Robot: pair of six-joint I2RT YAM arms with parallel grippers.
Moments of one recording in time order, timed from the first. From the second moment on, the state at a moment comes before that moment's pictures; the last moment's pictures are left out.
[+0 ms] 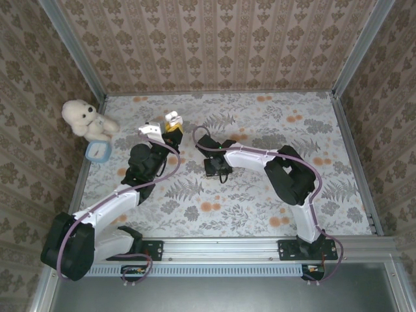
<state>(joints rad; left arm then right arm) -0.51 1.13 0.52 0.71 -0.01 -0.27 0.77 2.06 1.44 -0.65 0.12 0.66</state>
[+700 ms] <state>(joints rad) -0.51 1.13 0.52 0.71 -0.01 -0.27 0.81 2.04 1.48 -0.75 0.20 0.77</state>
